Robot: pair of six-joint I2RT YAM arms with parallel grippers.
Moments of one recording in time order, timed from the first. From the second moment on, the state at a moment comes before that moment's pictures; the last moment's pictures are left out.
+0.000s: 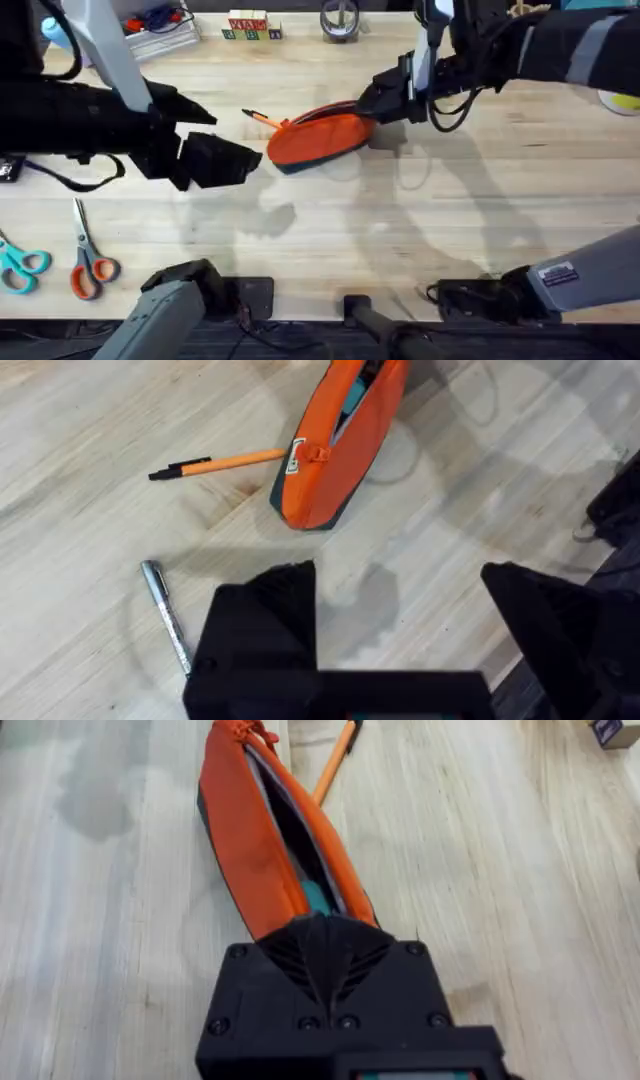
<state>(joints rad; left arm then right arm) 0.28 1.02 1.16 -1.40 0.69 0.80 0.21 1.75 1.12 -0.48 -0.89 -1.04</state>
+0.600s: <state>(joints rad) 0.28 1.02 1.16 -1.40 0.69 0.80 0.21 1.84 1.13 -0.48 -0.92 -1.01</state>
